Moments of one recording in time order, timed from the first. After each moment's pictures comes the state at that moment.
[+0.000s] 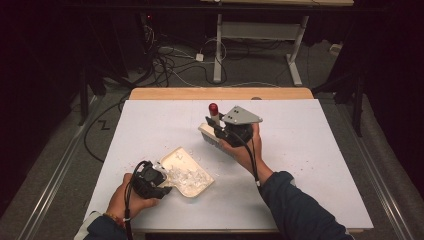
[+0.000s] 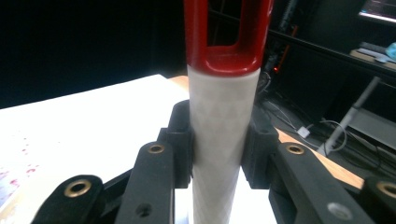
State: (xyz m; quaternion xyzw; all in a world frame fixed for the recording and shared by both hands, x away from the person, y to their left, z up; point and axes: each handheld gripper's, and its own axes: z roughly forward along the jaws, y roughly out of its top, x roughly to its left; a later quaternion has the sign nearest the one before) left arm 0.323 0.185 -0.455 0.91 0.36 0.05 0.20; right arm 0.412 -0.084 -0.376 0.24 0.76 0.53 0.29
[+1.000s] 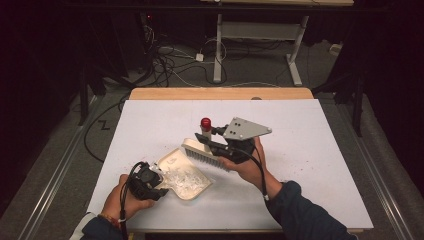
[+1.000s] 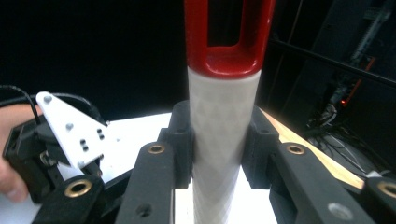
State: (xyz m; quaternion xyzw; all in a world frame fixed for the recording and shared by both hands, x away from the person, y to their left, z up) left arm 0.320 0.193 -0.454 0.91 0.36 0.04 0.18; right arm 0.356 -0.088 -0.344 0.14 0.77 0.58 0.22
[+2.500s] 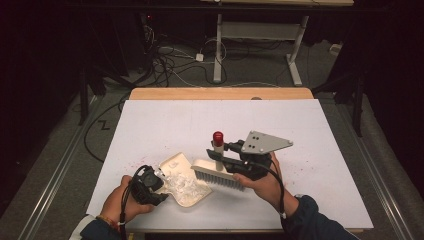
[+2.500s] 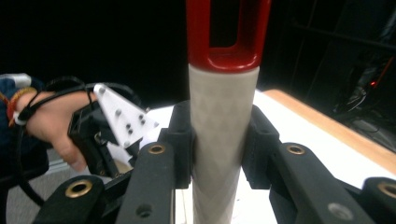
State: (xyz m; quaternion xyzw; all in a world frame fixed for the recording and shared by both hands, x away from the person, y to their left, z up) left arm 0.311 0.183 -0.451 0.93 0.32 0.04 0.15; right arm 0.321 -0.119 -0.345 0.16 0.77 0.59 0.16
